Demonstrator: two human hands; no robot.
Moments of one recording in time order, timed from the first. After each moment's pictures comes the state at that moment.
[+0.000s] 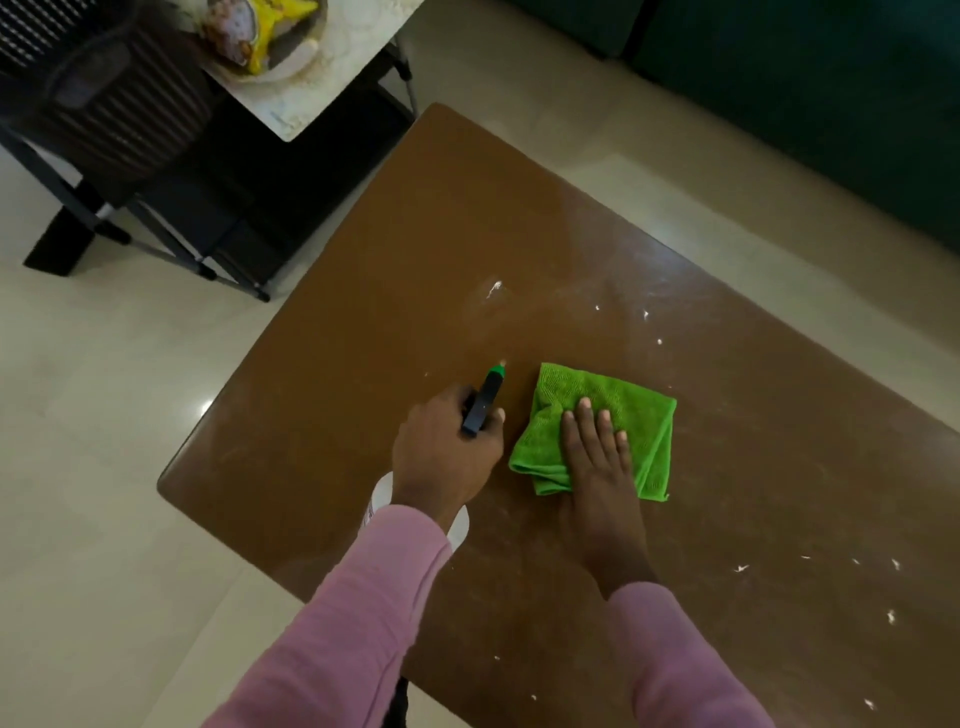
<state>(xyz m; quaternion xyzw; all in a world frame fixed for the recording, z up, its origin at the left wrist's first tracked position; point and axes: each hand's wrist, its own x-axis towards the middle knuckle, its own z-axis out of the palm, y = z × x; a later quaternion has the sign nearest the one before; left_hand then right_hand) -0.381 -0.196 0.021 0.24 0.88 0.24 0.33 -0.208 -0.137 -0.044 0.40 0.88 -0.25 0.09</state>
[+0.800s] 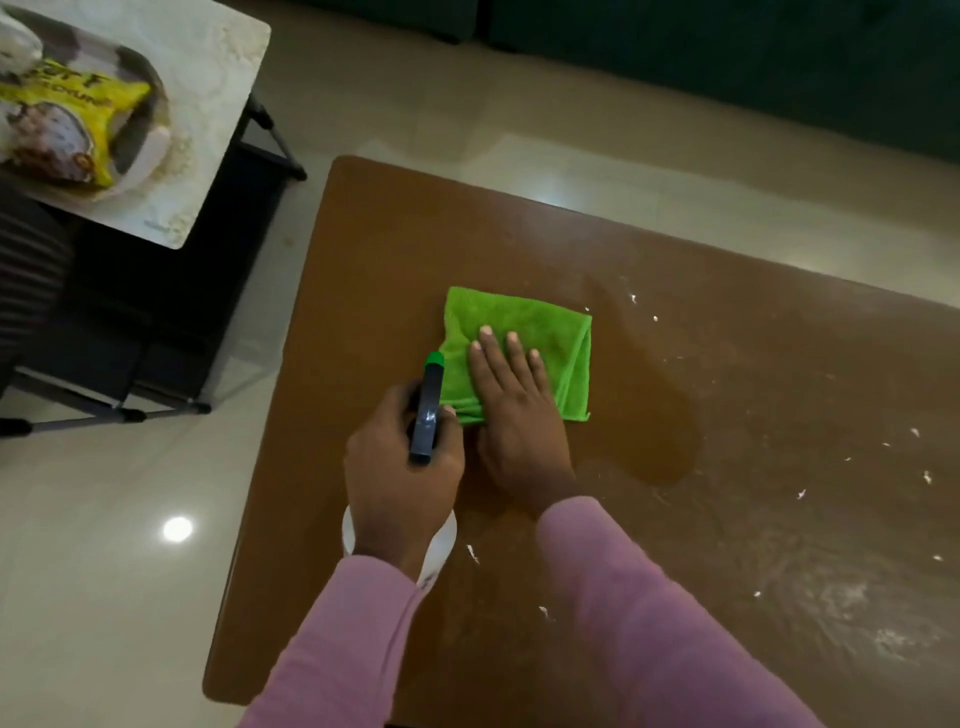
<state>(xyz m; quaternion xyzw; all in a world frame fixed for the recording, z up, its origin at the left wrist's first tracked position) -0.489 -0.190 0.023 0.36 0.81 0.36 0.30 -0.375 -0.126 -0.043 0.47 0.84 -0.25 0.03</state>
